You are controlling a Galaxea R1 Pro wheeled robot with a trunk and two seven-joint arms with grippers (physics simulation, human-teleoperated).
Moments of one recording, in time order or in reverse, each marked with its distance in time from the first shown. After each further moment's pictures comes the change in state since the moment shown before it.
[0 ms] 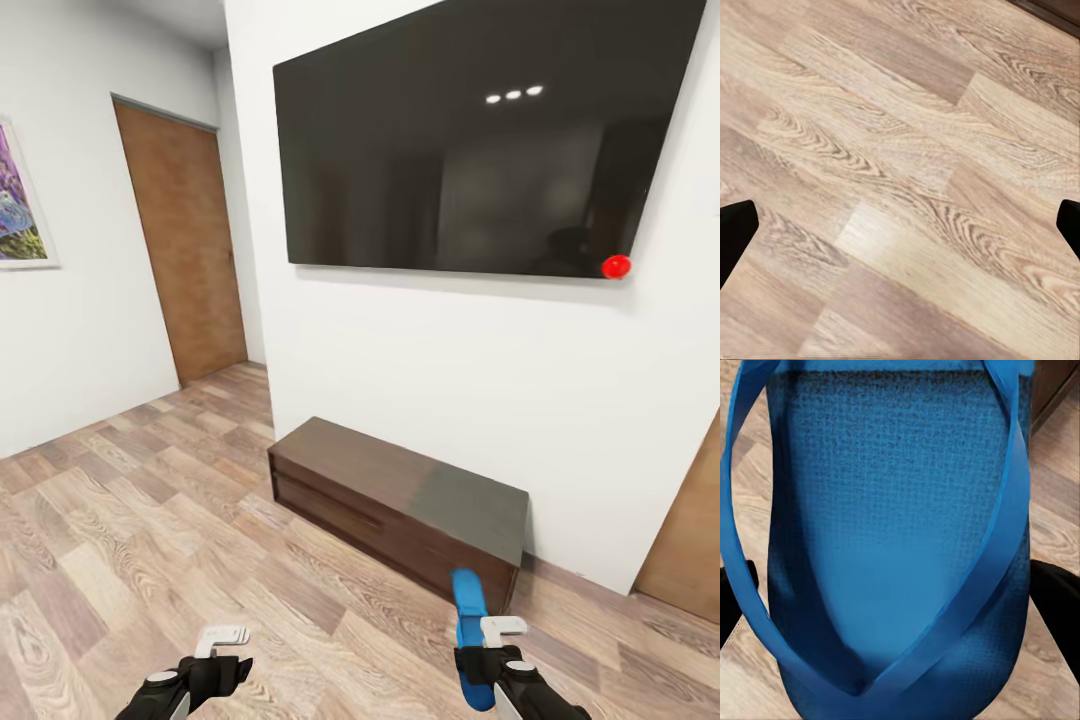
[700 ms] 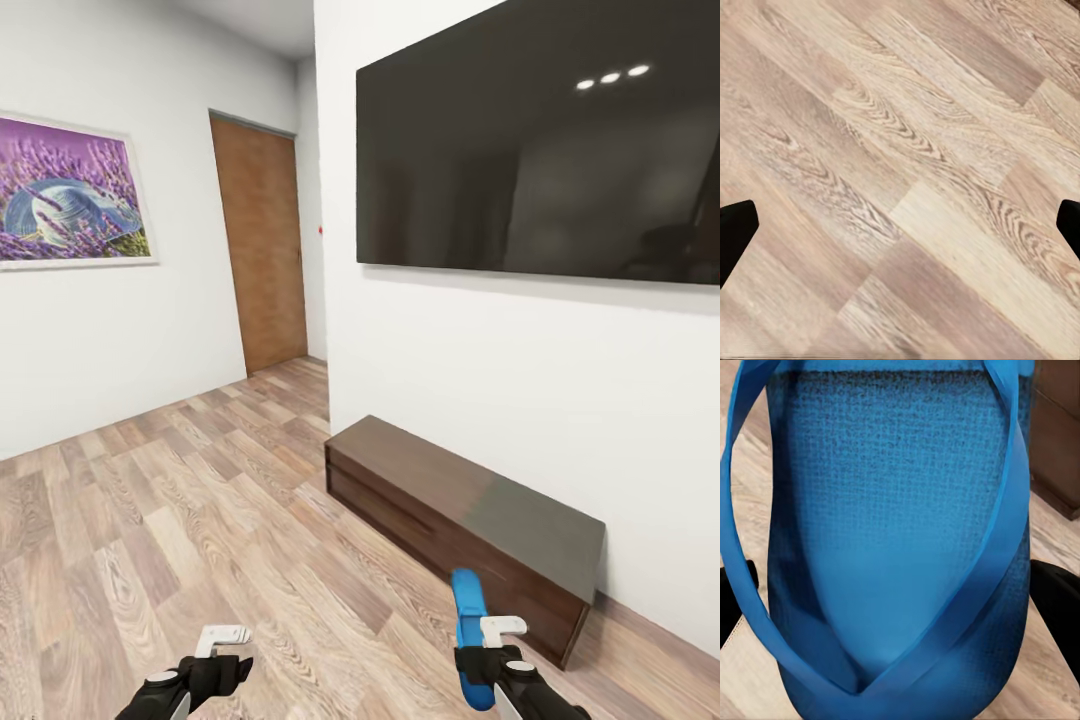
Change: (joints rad) left arm 0.000 -0.001 0.000 -0.001 0.000 -0.004 0.000; right arm 0.000 0.000 0.001 0.000 0.001 -0.001 0.000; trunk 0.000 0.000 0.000
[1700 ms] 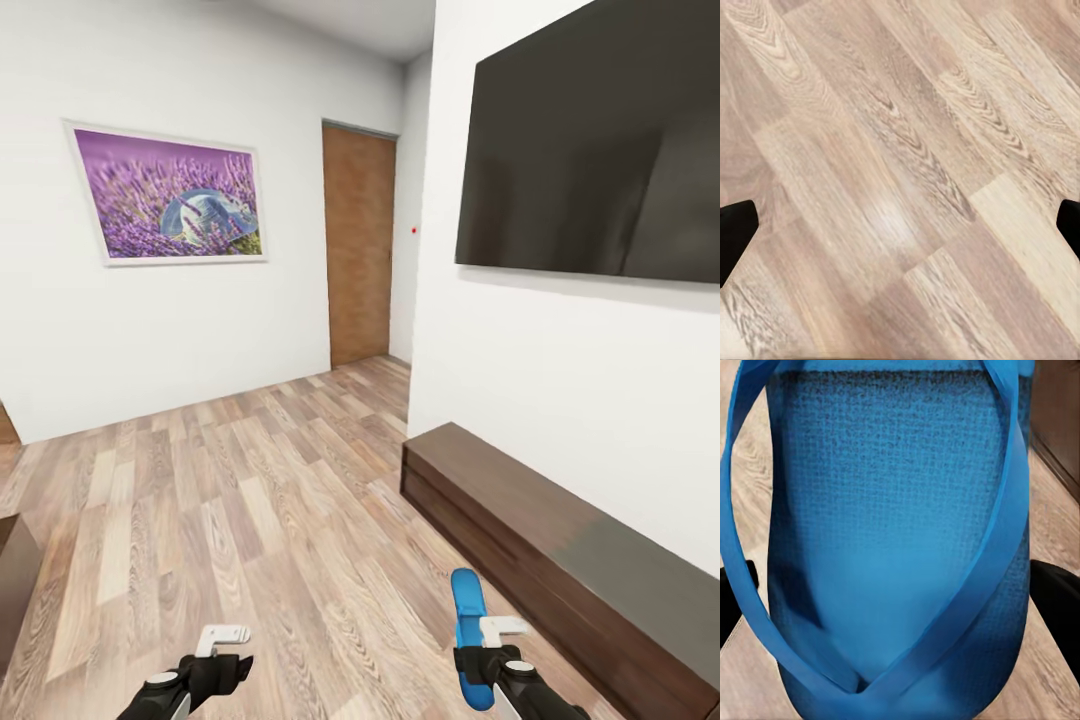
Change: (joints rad) left arm 0.000 0.000 -0.001 0.005 -0.006 -0.024 0.000; right arm 0.000 0.002 0.001 0.000 0.000 0.000 0.000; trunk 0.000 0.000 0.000
